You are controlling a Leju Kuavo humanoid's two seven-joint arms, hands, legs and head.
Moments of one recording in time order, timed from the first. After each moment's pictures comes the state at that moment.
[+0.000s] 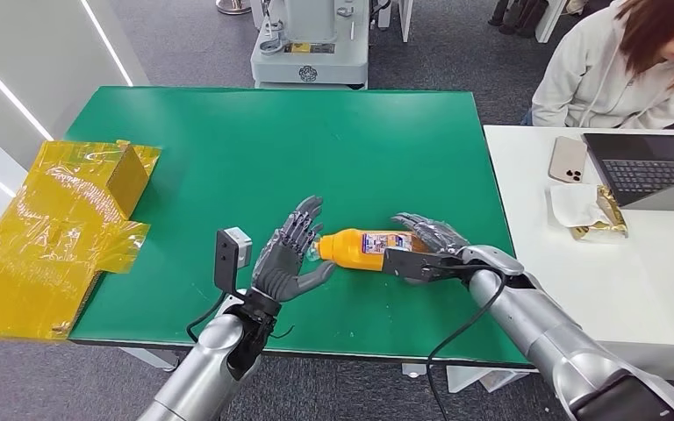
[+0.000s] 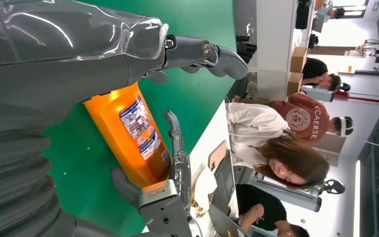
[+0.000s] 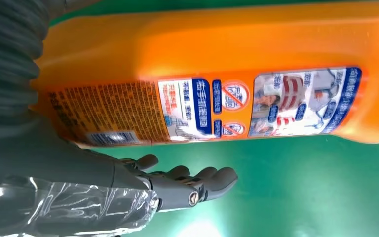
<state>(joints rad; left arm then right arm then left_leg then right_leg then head) -0.37 -0.17 -0.49 -0.88 0.29 -0.14 -0.51 -0.75 -0.20 0.79 -0.68 0.53 0.15 -0.24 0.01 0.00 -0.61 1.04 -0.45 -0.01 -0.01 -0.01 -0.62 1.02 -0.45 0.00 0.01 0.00</state>
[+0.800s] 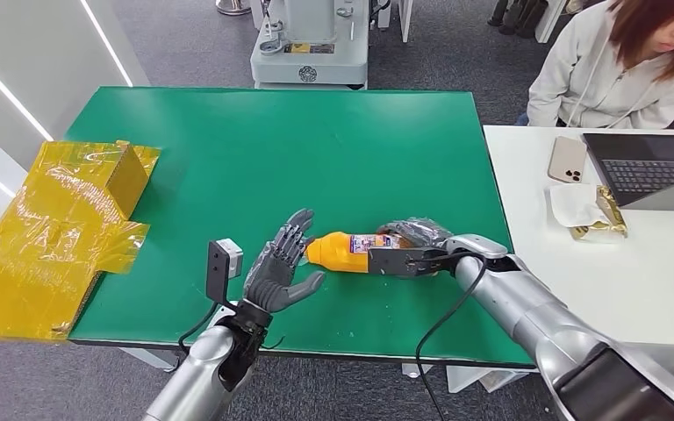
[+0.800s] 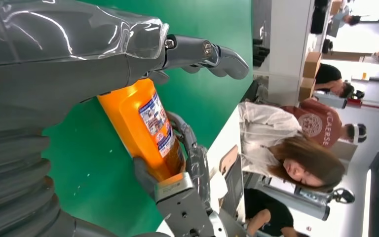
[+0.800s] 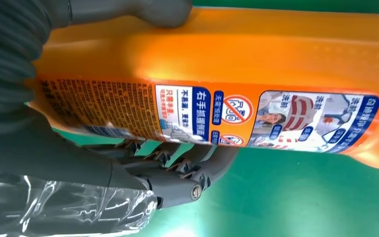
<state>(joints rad) -0.31 -0.15 -0.45 -0.90 0.28 -0.17 -0.49 -0.87 -0.13 0.93 -0.54 0.53 0.22 -0.25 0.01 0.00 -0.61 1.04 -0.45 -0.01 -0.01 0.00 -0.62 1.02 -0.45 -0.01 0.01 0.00</state>
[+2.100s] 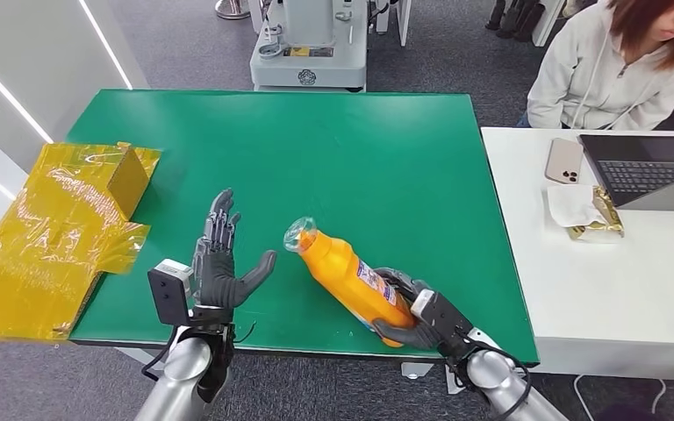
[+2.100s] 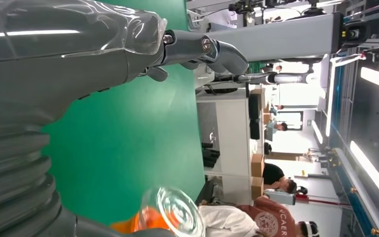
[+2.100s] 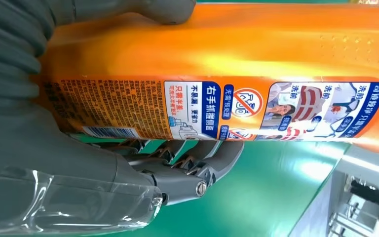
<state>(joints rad) -0.20 -0.13 -0.36 -1.14 0.09 0.19 -0.63 -0.31 -0.24 0.67 -1.06 -0.06 0.14 -0.42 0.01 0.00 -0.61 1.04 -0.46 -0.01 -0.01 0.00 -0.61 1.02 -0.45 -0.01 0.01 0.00</state>
